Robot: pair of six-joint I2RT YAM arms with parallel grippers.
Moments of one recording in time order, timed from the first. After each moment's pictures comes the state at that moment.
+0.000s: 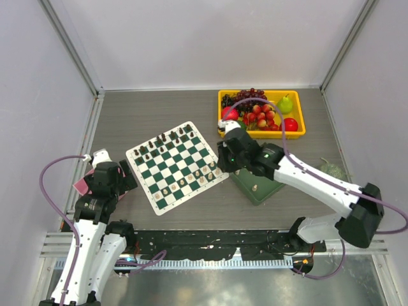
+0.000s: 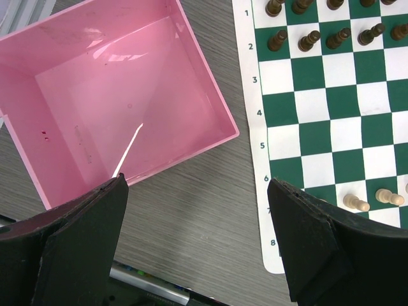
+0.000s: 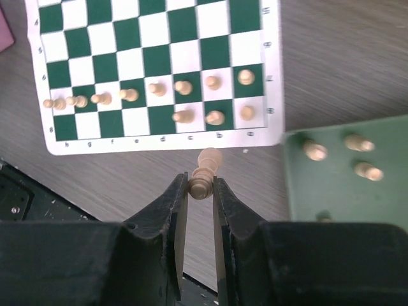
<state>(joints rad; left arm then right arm) -0.12 0.55 0.66 -0.88 -0.37 -0.42 0.84 1.28 1.13 -0.62 0.14 0.44</state>
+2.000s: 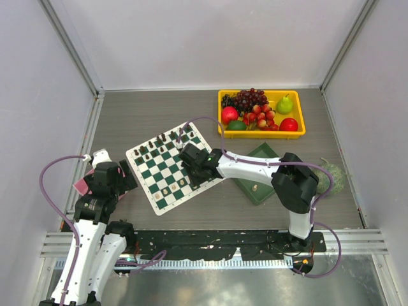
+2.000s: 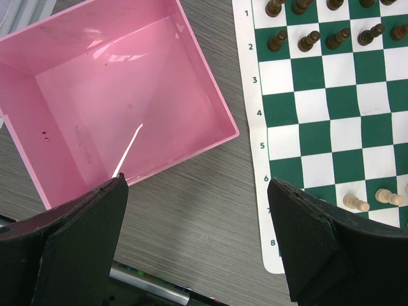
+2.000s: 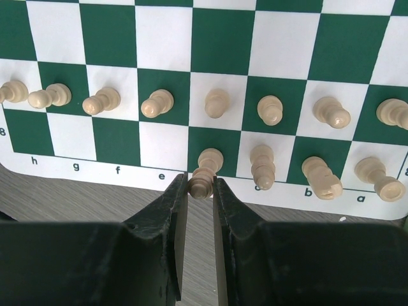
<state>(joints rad) -0.12 0.55 0.66 -0.88 -0.37 -0.42 1.02 1.88 1.35 -0.51 0.10 0.44</state>
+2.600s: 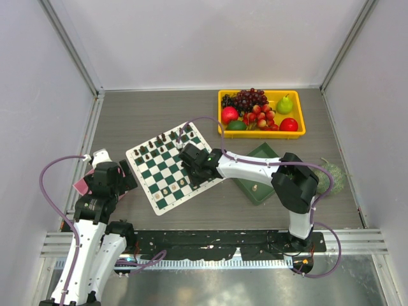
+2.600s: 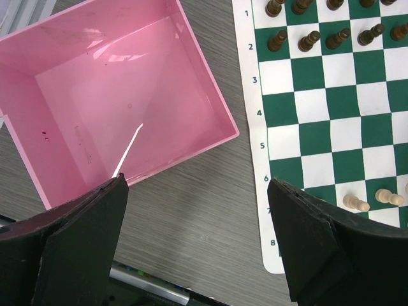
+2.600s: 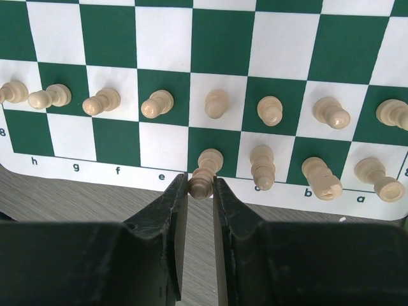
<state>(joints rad) -0.12 0.55 0.66 -0.88 -0.37 -0.42 1.02 1.88 1.35 -0.51 0.10 0.44</state>
